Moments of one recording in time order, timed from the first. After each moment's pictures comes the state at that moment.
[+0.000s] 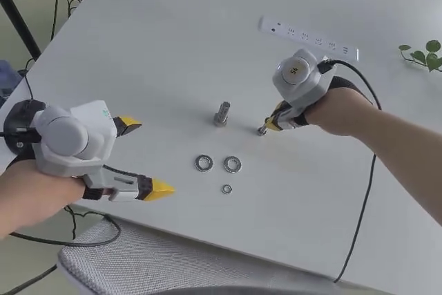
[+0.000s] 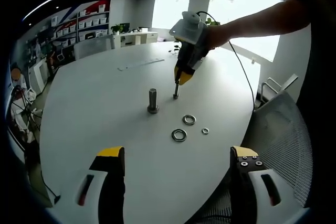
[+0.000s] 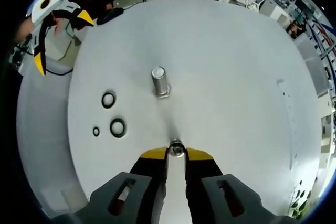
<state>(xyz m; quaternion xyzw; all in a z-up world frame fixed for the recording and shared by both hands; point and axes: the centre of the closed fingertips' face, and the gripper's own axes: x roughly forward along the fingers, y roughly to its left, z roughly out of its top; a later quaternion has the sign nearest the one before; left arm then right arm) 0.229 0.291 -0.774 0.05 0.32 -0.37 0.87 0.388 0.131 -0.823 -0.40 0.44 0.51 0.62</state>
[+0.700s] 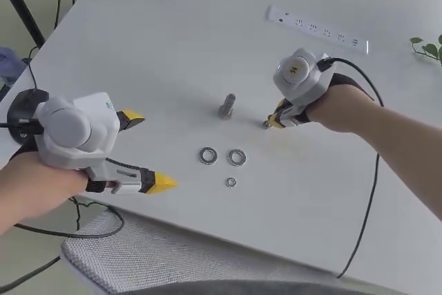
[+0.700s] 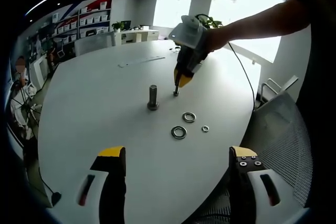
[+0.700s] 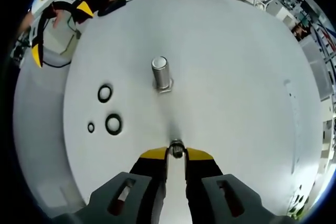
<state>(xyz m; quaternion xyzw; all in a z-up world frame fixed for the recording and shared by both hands) 0.227 0.293 -0.779 0.05 0.33 -0.37 0.87 0.382 0.131 -0.837 -0.42 0.45 0.52 0.60</state>
